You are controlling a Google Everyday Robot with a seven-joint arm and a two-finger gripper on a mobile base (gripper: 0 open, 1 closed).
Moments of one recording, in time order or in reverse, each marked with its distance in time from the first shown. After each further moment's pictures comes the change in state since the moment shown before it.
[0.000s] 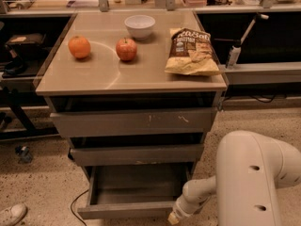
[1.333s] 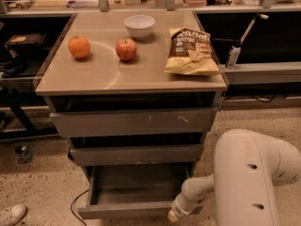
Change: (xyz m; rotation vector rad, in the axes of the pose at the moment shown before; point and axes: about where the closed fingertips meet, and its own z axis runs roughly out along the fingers) arm -0.012 -0.004 -0.003 0.016 -0.007 -0.018
